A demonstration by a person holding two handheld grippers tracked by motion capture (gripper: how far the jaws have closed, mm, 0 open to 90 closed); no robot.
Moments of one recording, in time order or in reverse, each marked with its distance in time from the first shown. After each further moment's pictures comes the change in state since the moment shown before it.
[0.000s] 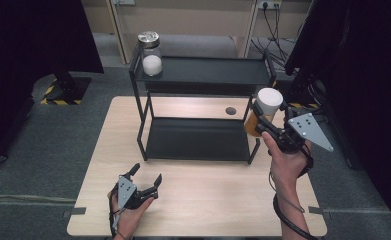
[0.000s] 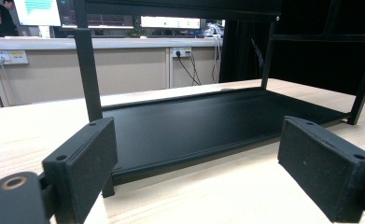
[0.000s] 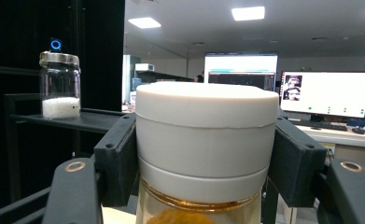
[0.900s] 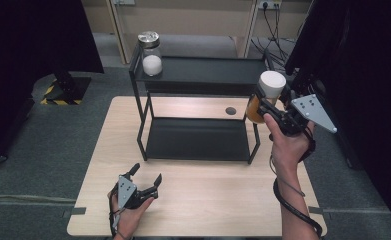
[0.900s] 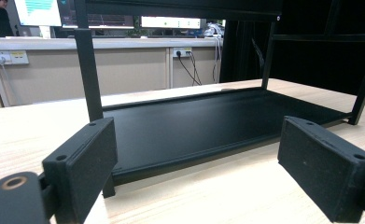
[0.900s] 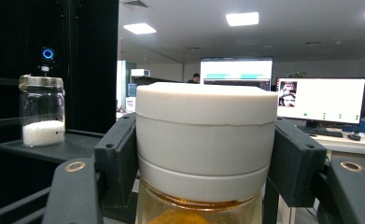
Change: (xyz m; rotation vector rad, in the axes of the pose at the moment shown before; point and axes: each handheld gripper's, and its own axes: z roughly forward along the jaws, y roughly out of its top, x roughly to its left) left arm 0.000 0.000 0.000 -0.001 0.002 0.004; right arm -0.007 0.022 0.028 -0.019 -0.020 0.005
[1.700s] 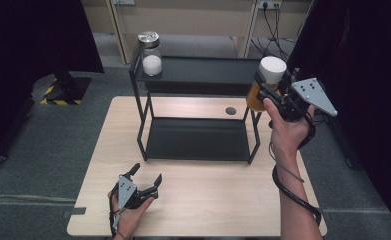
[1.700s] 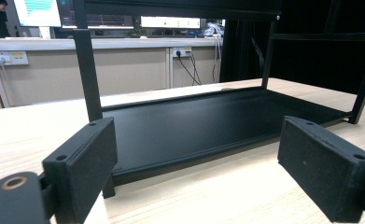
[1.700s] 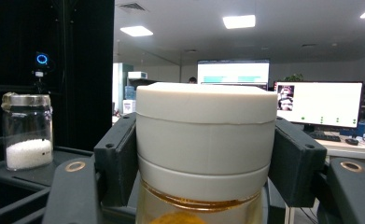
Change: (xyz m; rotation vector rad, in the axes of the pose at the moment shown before) left arm 0.000 0.000 0.000 0.000 0.000 0.003; right arm -0.002 0.018 0.023 -0.006 -0.012 0.005
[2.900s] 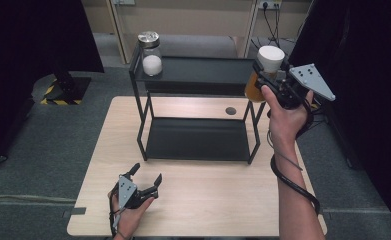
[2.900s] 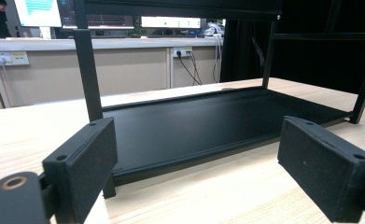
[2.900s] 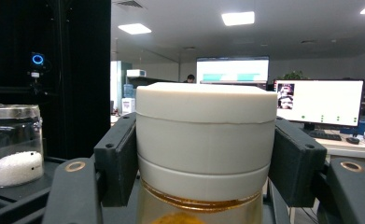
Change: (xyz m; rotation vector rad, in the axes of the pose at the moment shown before) left arm 0.000 0.000 0.000 0.000 0.002 0.001; right arm -0.001 0.014 0.023 0.014 -0.006 0.008
